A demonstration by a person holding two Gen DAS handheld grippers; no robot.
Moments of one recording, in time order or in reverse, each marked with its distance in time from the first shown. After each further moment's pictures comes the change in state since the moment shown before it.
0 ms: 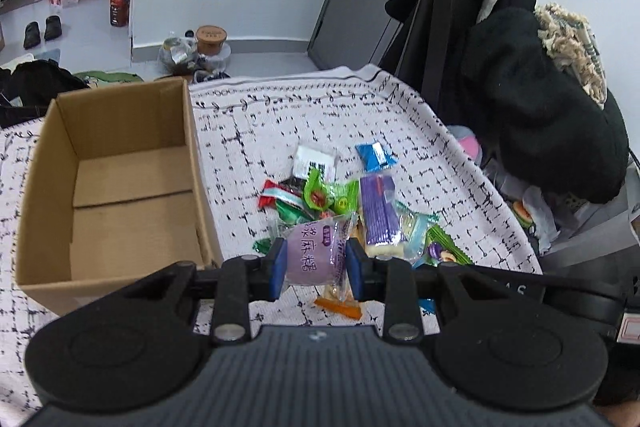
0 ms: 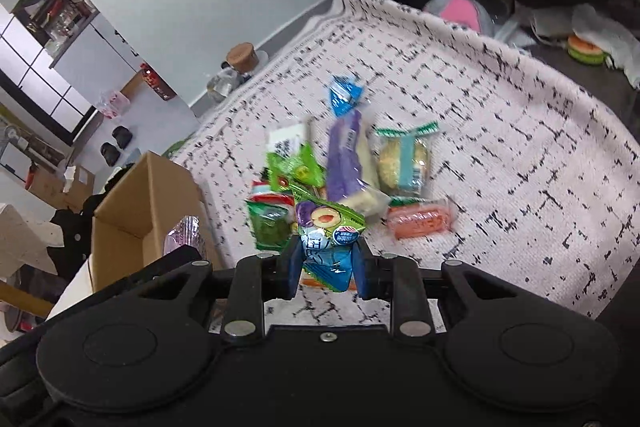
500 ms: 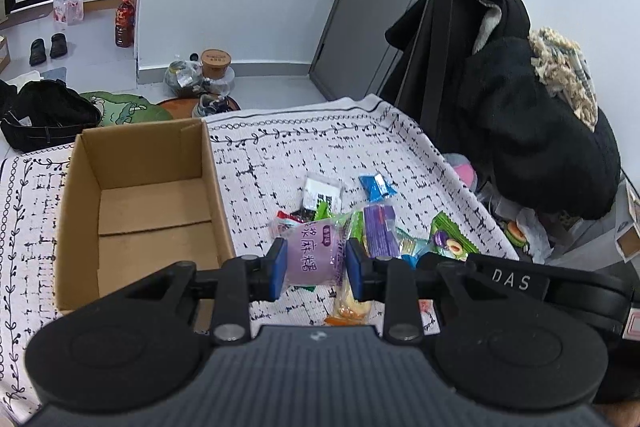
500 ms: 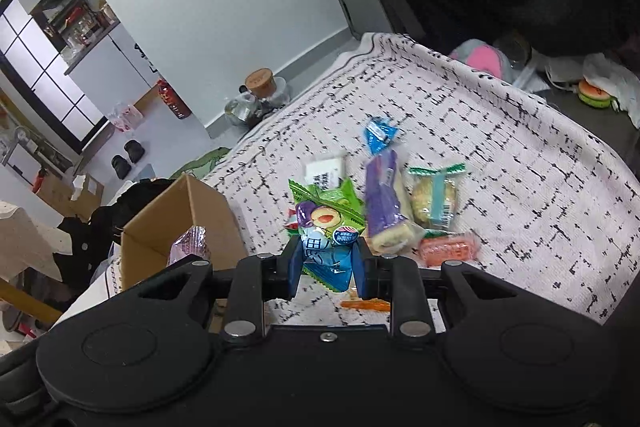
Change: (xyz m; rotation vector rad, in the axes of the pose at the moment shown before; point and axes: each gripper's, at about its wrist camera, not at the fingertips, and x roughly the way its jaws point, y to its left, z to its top) left arm -0.032 0.010 0.017 -0.002 -0.061 -0.003; right arm -0.021 0.037 0.004 -0.045 -0.076 0.014
